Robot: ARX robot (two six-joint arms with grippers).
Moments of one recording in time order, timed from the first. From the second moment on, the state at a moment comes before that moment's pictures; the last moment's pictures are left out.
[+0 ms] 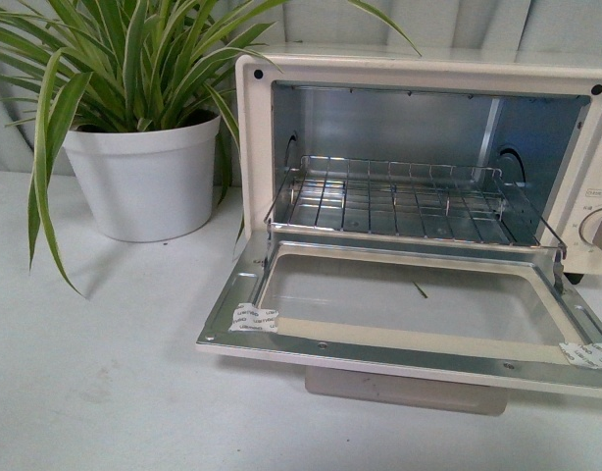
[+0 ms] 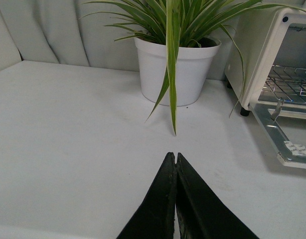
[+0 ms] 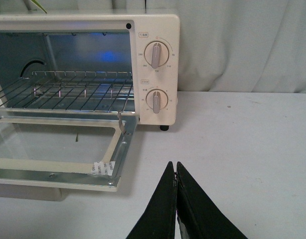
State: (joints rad) left arm -0.01 0.00 0.01 0.00 0.00 -0.01; right arm 0.00 0.00 0.01 0.00 0.00 0.00
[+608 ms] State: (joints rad) left arm 0.00 0.00 0.01 0.00 0.00 -0.01; right arm 0.00 0.00 0.01 0.00 0.00 0.00
